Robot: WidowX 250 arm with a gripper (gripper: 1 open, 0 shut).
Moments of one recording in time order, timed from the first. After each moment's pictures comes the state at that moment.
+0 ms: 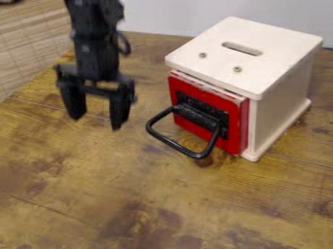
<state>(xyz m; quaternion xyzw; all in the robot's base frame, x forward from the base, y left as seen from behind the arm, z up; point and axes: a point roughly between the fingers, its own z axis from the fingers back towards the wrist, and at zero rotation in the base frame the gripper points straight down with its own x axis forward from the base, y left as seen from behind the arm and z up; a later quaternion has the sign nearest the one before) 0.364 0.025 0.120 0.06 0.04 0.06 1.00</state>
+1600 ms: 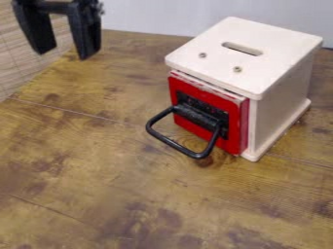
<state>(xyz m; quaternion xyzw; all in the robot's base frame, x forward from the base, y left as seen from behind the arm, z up) 0.340 0.018 0.212 -0.01 0.02 0.01 1.00</state>
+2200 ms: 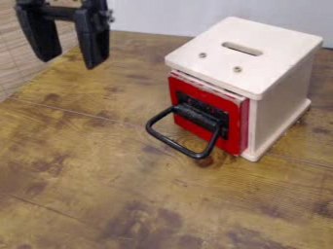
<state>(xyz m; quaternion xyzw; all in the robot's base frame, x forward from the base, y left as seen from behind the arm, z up) 0.331 -0.001 0.205 0.00 0.03 0.00 1.00</state>
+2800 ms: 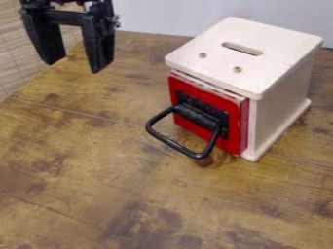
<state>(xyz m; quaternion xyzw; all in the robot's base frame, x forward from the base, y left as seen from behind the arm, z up) 0.334 -0.001 0.203 0.01 0.02 0.02 1.00</state>
